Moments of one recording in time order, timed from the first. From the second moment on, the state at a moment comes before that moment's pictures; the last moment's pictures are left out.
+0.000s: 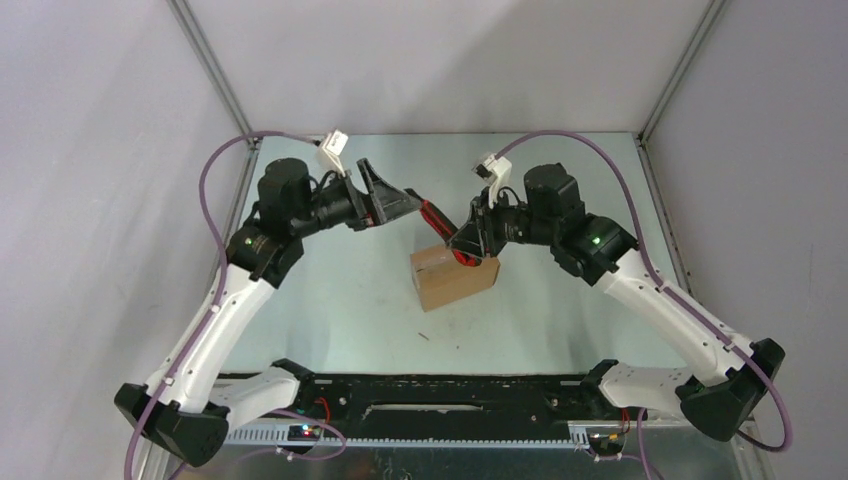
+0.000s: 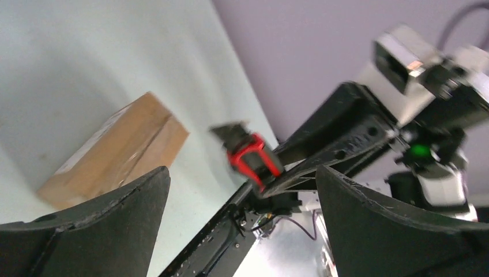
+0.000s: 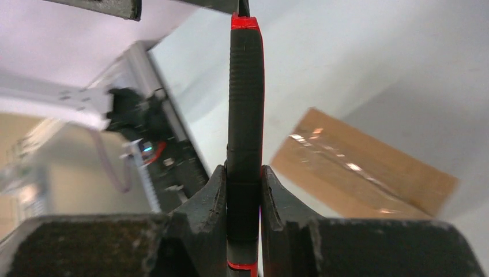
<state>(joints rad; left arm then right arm) -0.42 1.07 1.23 -0.45 0.49 -0.76 0.72 1.20 1.26 -0.47 -0.40 0.22</state>
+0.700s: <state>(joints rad) -0.42 1.07 0.97 0.34 0.95 -1.04 0.61 1.21 1.26 -0.32 -0.95 0.57</state>
